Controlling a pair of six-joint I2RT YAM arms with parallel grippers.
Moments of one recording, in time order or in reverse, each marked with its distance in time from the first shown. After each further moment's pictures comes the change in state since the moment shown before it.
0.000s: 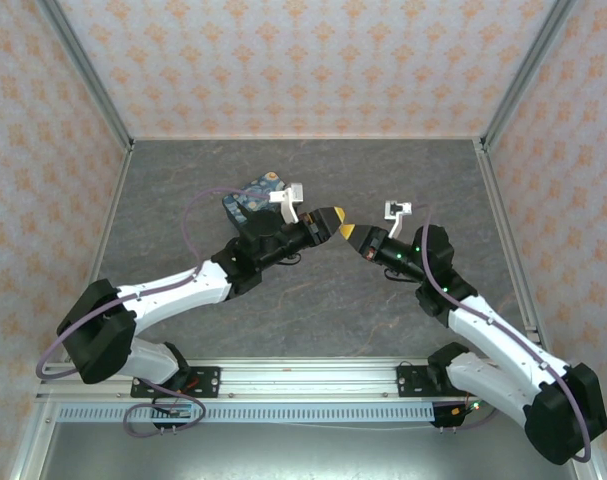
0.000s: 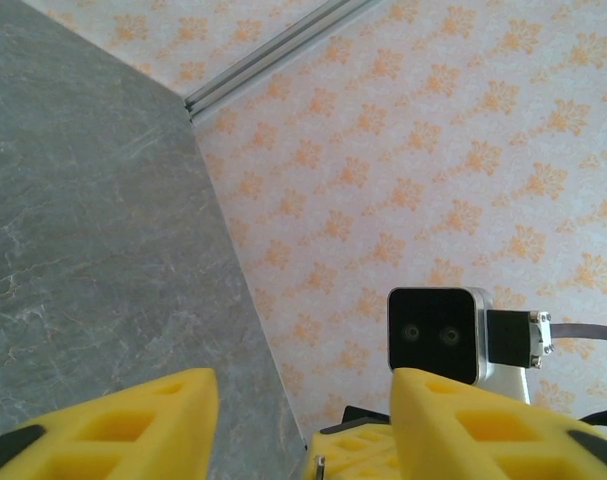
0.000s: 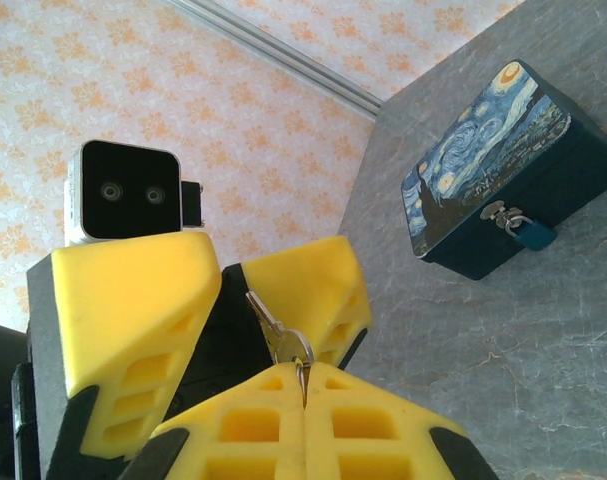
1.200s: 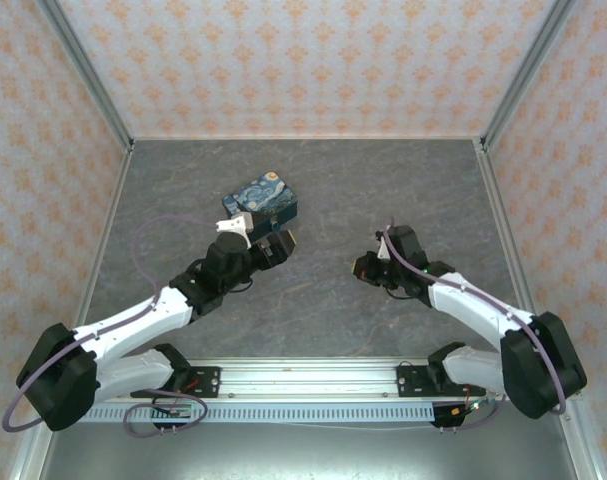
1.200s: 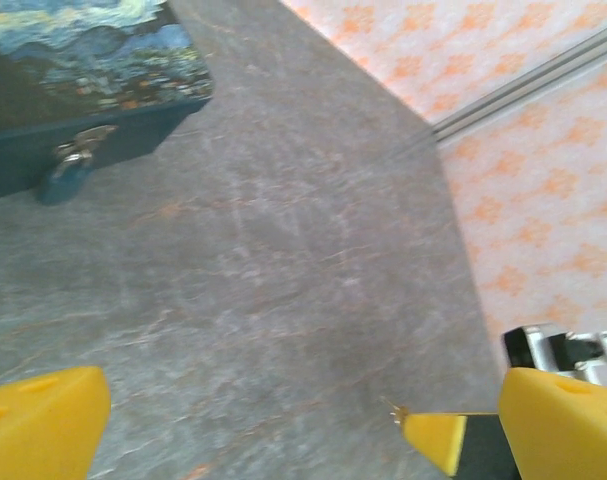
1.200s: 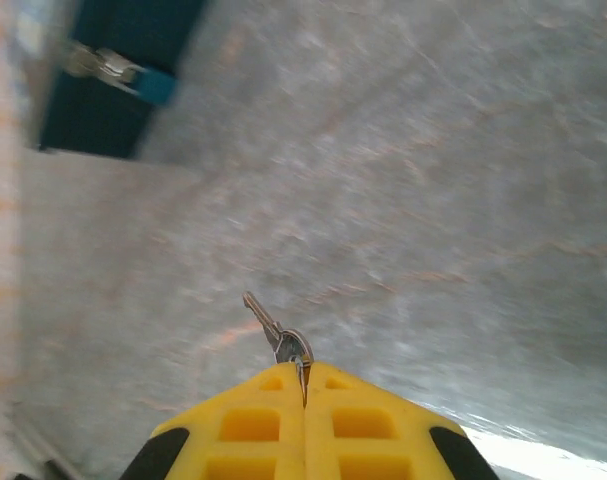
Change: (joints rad) left arm 0.143 -0.314 -0.292 -0.322 -0.163 0.084; right arm -0.032 0.232 -0.019 -0.351 0.120 -0.183
